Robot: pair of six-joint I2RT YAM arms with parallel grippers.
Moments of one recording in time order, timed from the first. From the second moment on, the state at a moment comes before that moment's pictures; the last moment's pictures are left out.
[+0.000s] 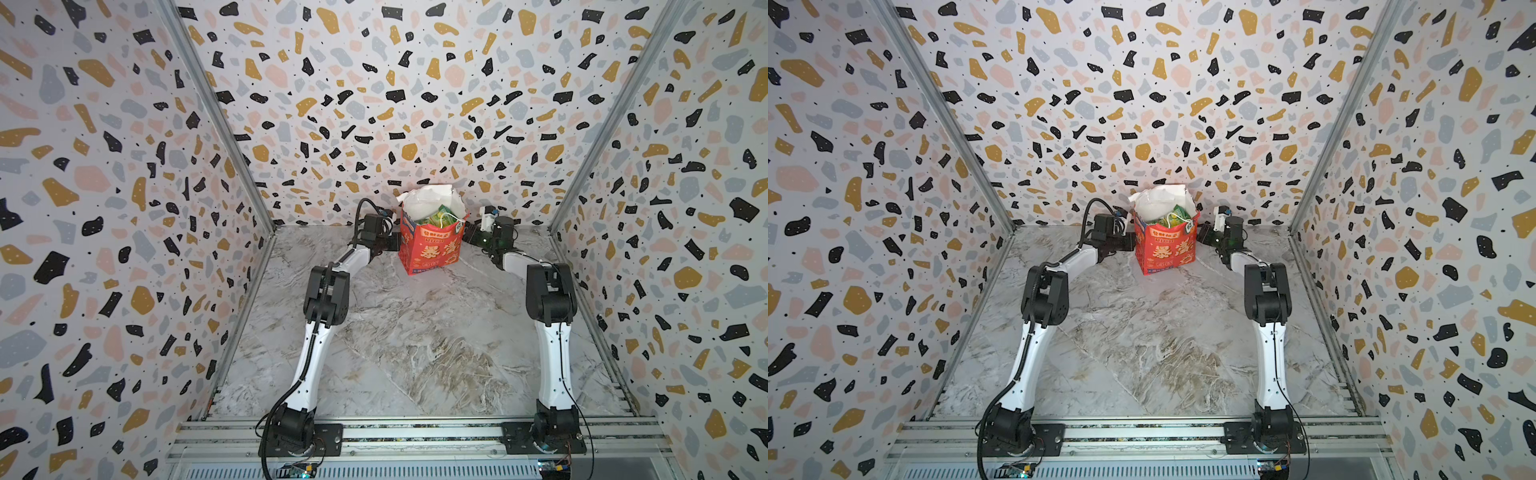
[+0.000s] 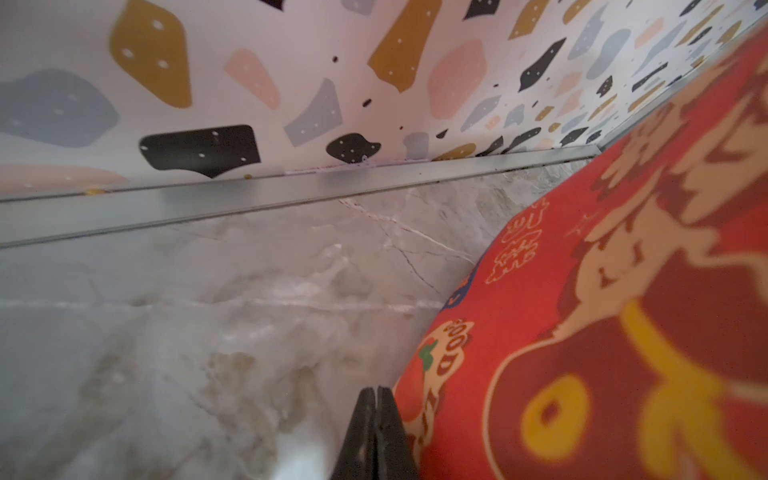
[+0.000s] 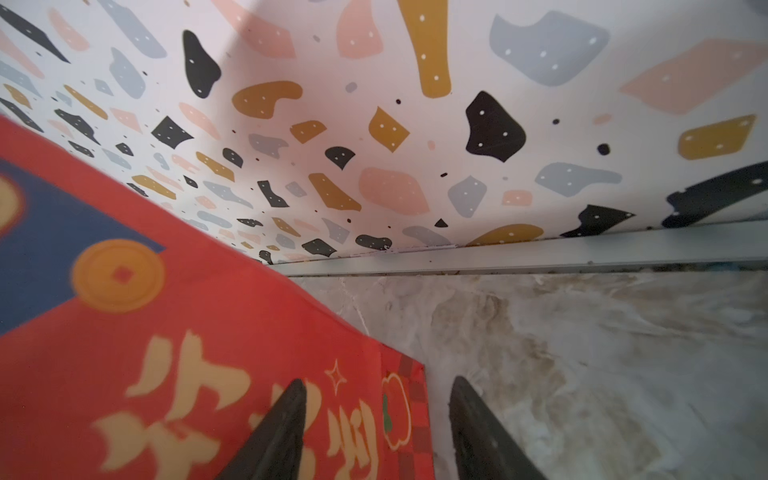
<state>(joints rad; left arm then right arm) -0.30 2.61 2.16 -0.13 0.44 -0.24 0.11 2.48 1.85 0.33 -0.55 0.50</state>
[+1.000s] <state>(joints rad) -0.24 2.42 1.79 -0.03 0.36 -0.13 0.22 2.26 1.33 0.57 -0.68 0.50</state>
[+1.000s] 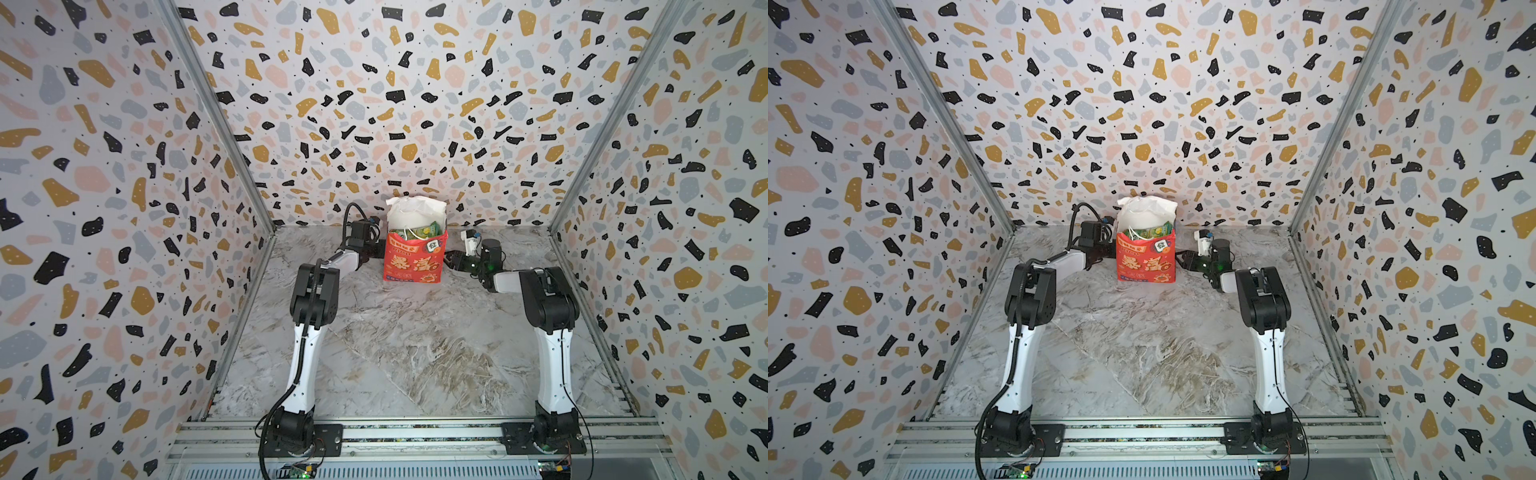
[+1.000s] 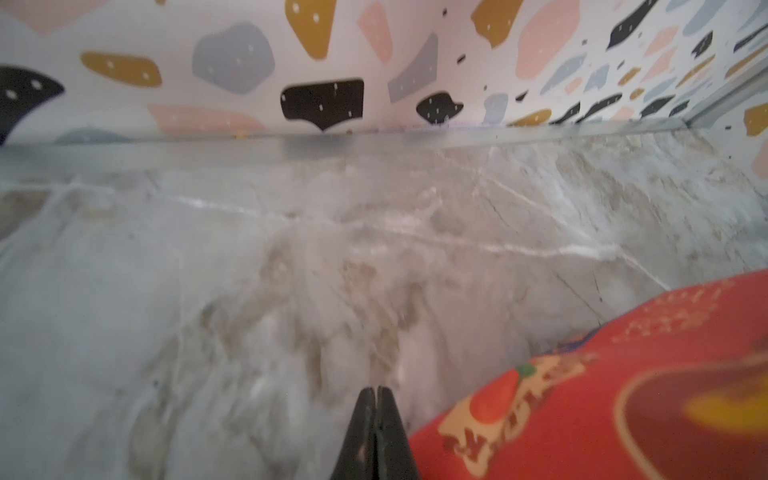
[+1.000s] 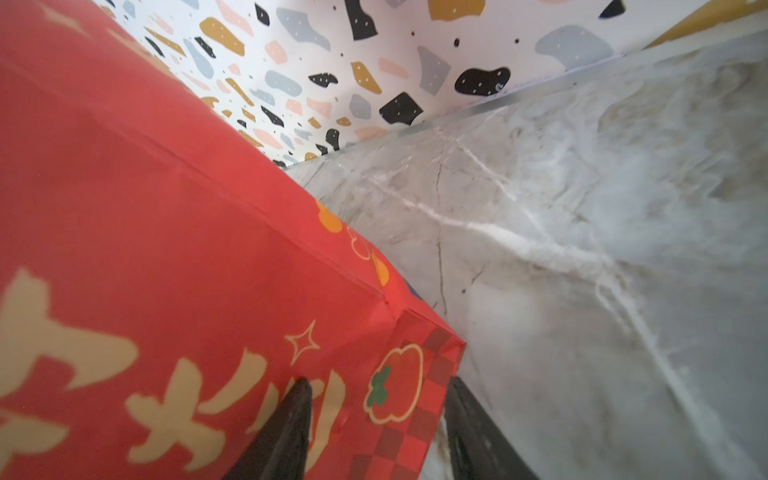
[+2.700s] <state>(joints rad) -0.21 2.24 2.33 -0.69 0.50 0.56 0.41 1.25 0.44 0.73 -0.27 0.25</state>
